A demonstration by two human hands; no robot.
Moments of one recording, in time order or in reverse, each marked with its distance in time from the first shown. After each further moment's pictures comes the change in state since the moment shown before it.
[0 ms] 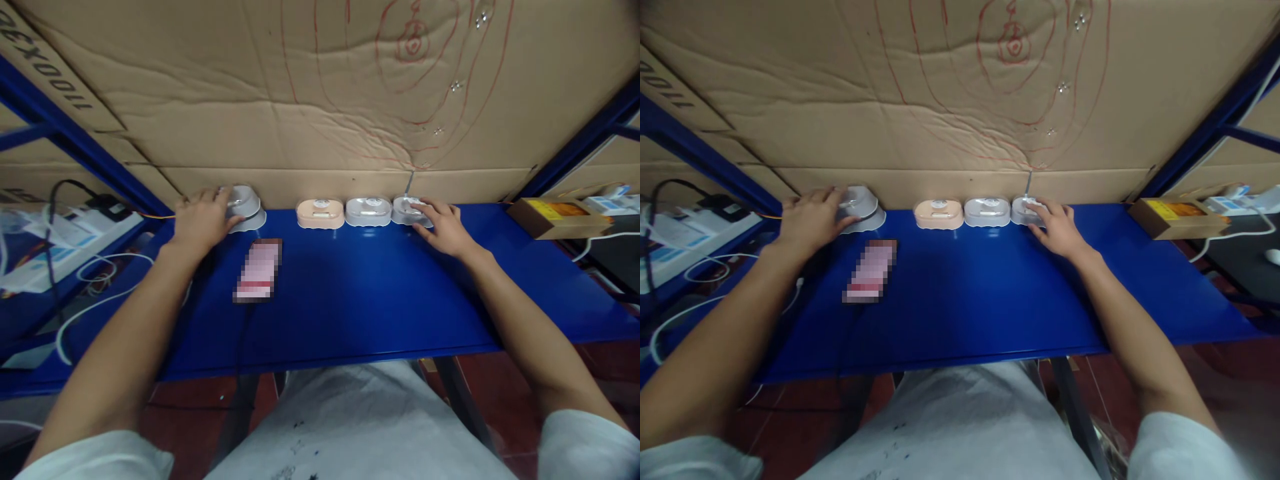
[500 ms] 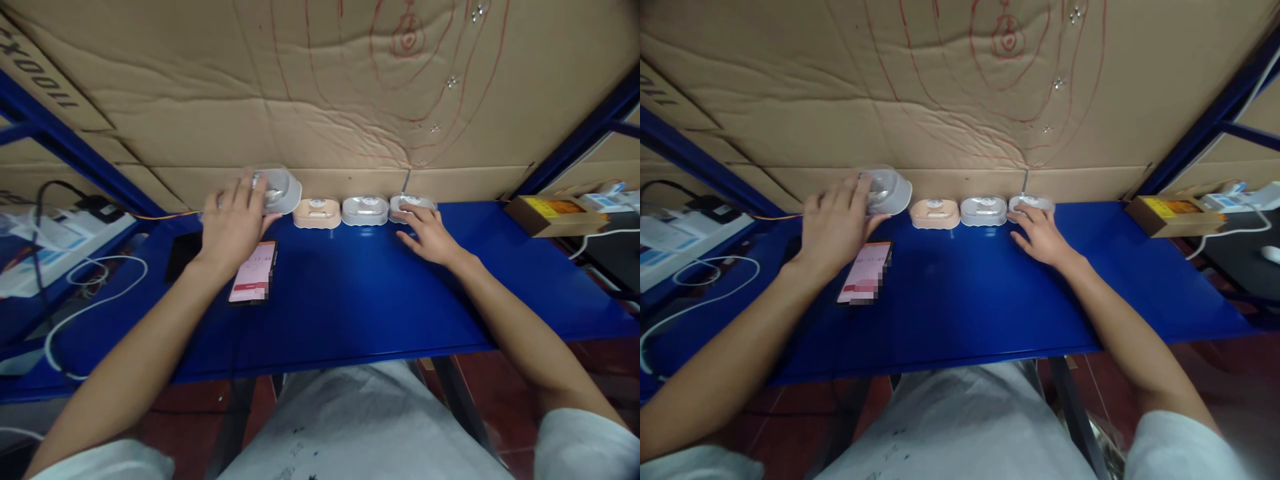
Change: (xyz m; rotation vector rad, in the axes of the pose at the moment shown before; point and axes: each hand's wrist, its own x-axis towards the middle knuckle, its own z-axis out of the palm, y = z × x) left_hand -0.024 0.087 -0.031 0.012 0.205 0.174; right_hand -0.002 -0.038 0.000 0.047 -0.009 -0.156
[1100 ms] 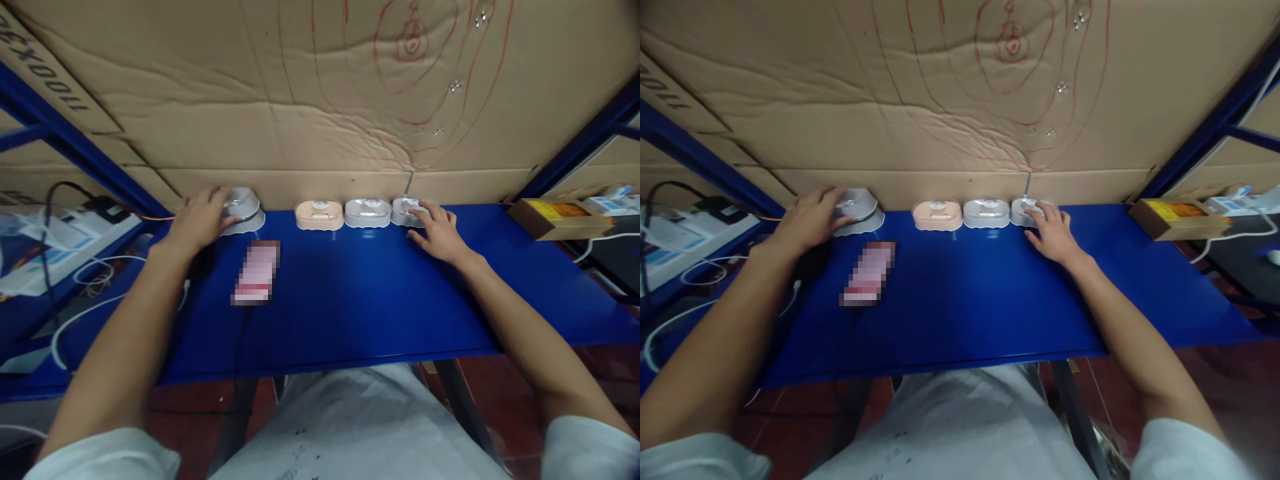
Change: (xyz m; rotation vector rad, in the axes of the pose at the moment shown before) left_hand 0.010 -0.106 0.039 -0.055 -0.307 -0.155; right_hand -0.006 0.029 0.011 -0.101 -0.058 0.208
